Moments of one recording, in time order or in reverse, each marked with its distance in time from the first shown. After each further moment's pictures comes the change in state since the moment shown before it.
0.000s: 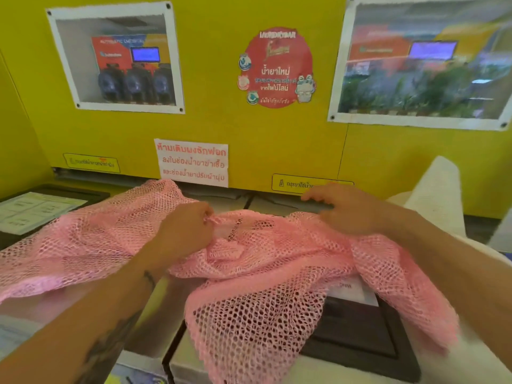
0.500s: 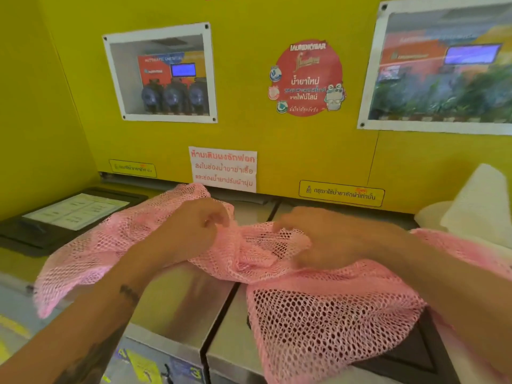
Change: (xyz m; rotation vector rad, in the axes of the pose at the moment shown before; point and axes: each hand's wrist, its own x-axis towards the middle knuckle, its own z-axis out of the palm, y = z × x) left_hand -0.037 -0.024 -0.056 -0.212 -0.011 0.185; right_hand -0.012 -0.097 0.013 -0.044 -0.198 -0.221
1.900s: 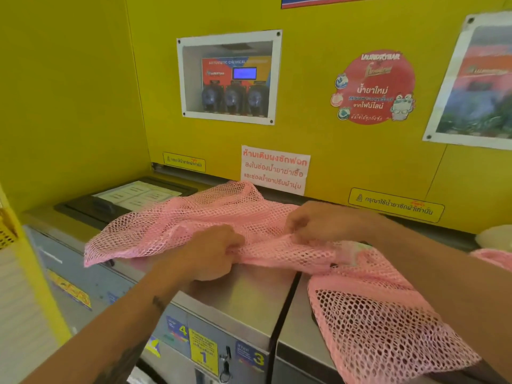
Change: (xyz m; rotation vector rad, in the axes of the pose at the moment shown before) left_hand -0.056 -0.055 -0.023 0.331 -0.287 -0.145; right_hand 0.091 -0.054 0.008 0.310 -0.106 -0.002
